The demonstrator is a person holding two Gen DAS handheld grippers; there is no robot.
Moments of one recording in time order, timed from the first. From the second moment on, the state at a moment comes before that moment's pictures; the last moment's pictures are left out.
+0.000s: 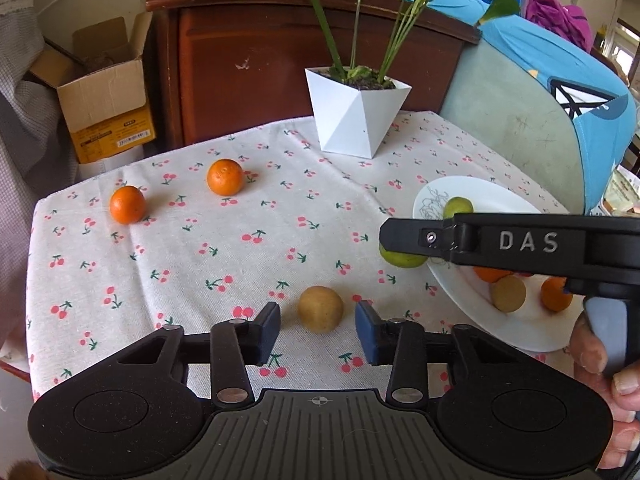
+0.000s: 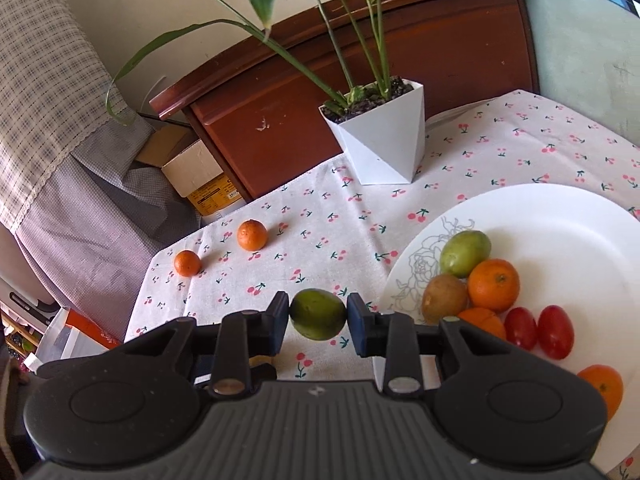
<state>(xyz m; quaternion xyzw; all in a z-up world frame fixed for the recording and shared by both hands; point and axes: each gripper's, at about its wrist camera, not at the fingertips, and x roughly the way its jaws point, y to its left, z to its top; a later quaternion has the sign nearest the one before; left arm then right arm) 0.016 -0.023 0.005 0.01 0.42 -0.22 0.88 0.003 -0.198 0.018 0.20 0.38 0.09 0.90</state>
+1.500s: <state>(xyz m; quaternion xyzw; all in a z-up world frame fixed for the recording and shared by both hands) 0.019 -0.160 0.017 0.00 0.33 -0.34 0.88 -0.043 -0.324 0.033 0.29 0.38 -0.13 0.87</state>
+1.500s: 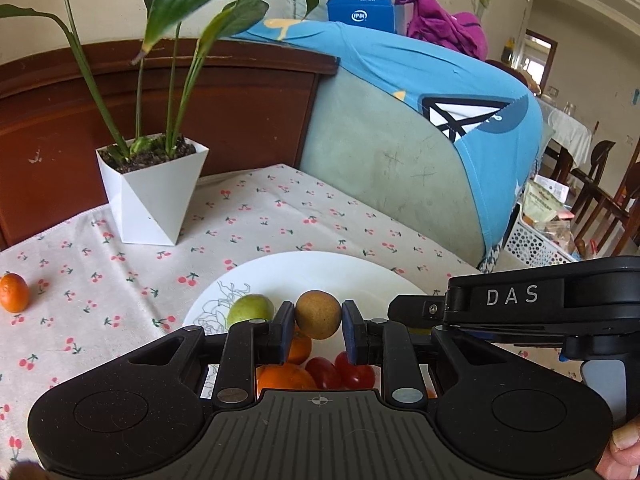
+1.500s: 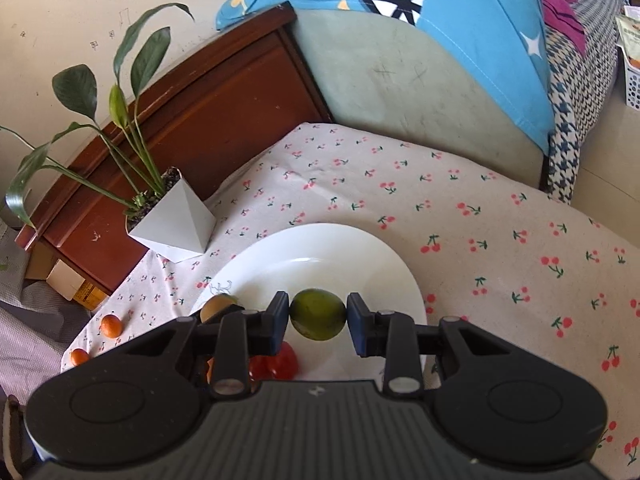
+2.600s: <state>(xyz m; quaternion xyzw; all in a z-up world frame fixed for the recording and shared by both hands) 0.021 -0.095 0.047 0.00 0.37 -0.24 0.90 -0.019 -0.268 0.045 0.24 0.36 -0.02 0.90</state>
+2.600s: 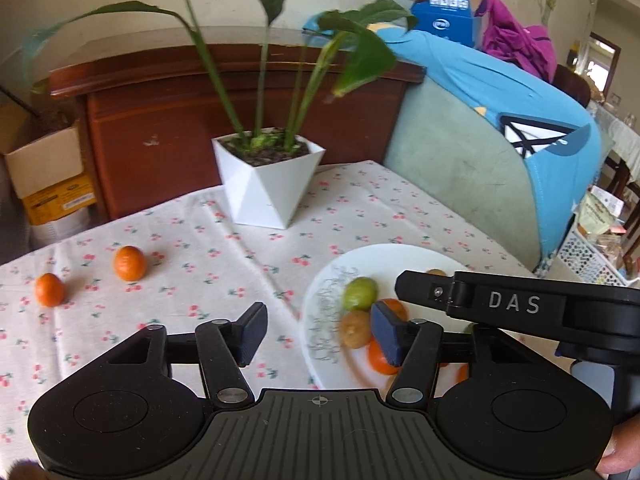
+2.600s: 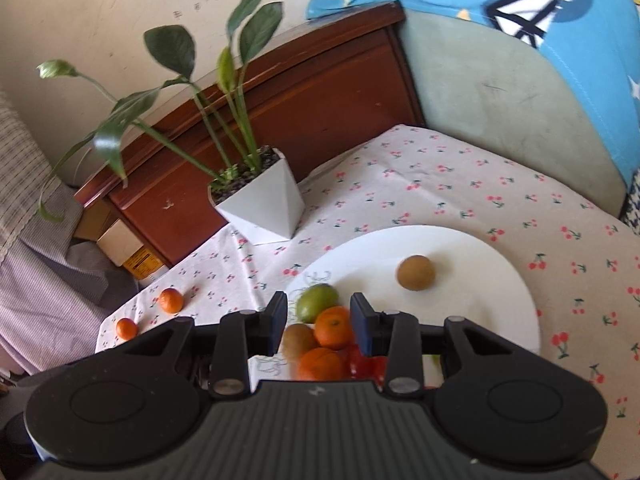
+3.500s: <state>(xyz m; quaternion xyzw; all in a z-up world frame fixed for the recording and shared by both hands) 0.073 0.023 0.042 -0.02 0.43 -0.09 0.90 0.004 -0.188 0.036 0.15 0.37 0.09 0.91</state>
